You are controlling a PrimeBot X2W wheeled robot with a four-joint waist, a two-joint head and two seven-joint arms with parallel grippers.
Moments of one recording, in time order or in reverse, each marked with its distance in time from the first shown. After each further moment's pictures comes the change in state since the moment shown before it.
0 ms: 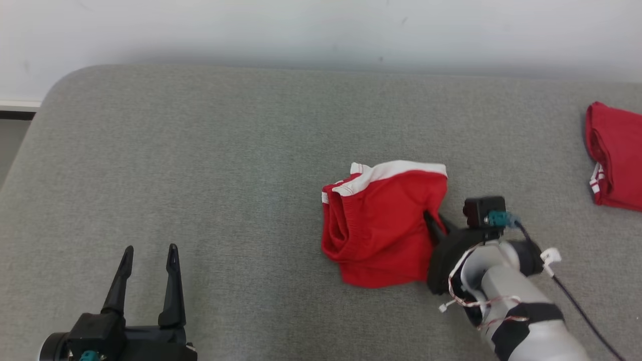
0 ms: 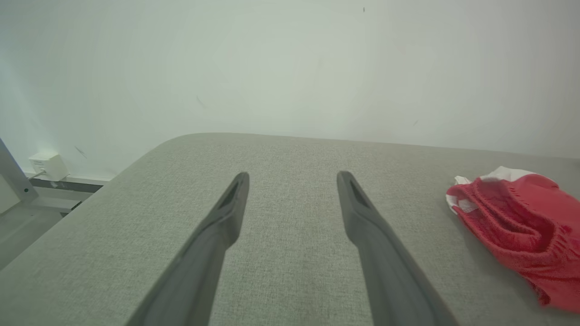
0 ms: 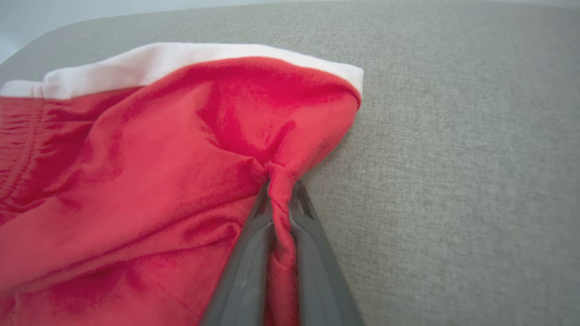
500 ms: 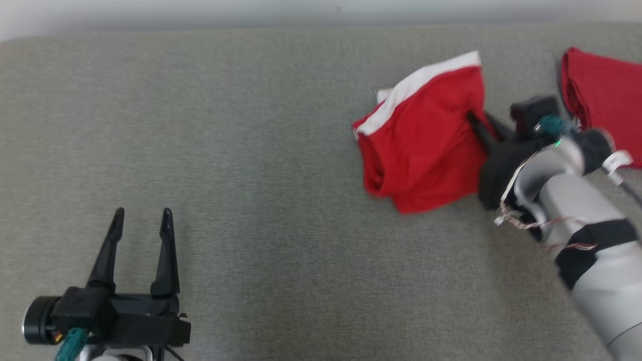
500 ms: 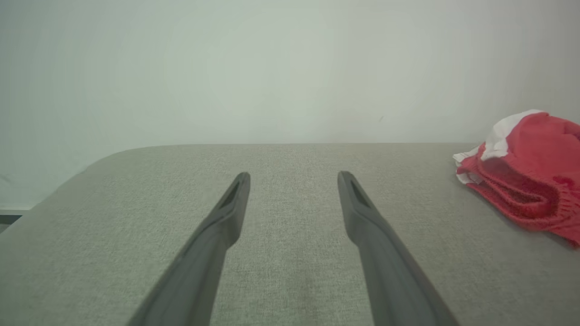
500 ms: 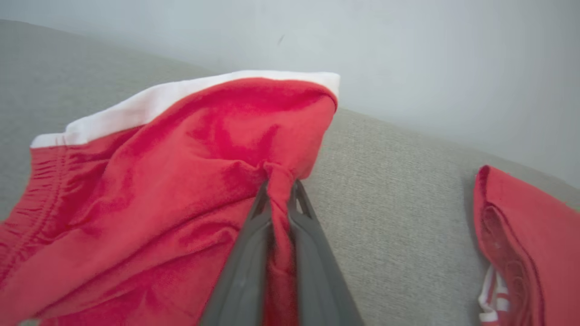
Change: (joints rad) left arm -0.076 0.029 -0.011 -0.060 0.011 -0.010 0.000; right arm -0.235 -0.257 0.239 -0.169 0.047 0.001 0.055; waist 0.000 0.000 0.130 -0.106
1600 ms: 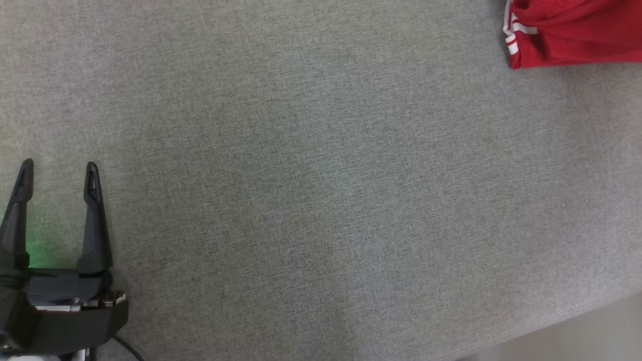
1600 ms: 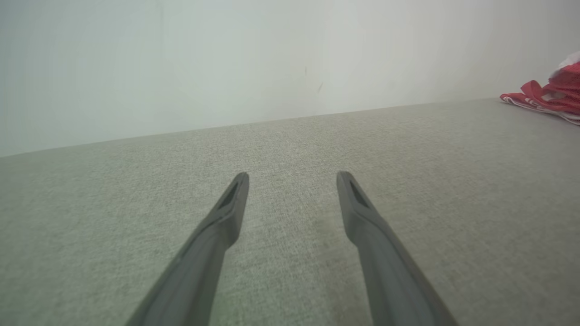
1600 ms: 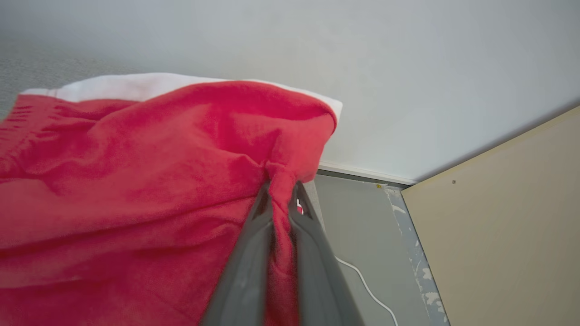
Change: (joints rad) left arm -0.003 0.135 0.071 -0.289 0.027 0.028 0.046; right arm -0.415 -0.295 0.080 0.192 0.090 0.000 -0.032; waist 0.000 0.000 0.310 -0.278
